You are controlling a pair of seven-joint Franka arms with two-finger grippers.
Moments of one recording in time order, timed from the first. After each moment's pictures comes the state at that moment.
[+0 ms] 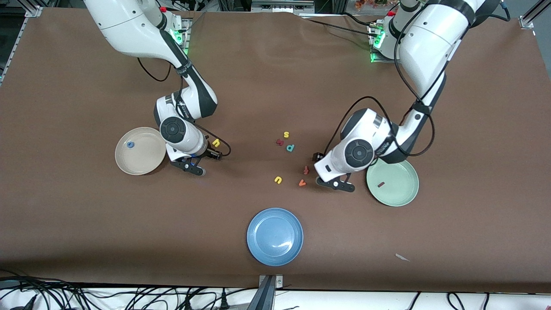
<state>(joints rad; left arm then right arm) -0.18 0.75 -0.36 -1.58 0.12 2.13 -0.32 0.38 0.59 0.06 -1.92 0.06 2.42 0.75</state>
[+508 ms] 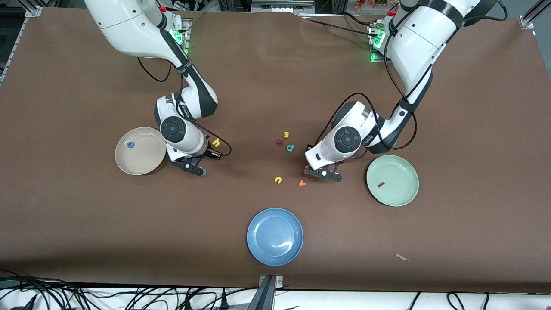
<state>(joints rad) -0.20 0.73 -0.37 -1.69 0.12 2.26 -0.32 0.38 0.59 0.06 -1.92 0.06 2.42 0.75</state>
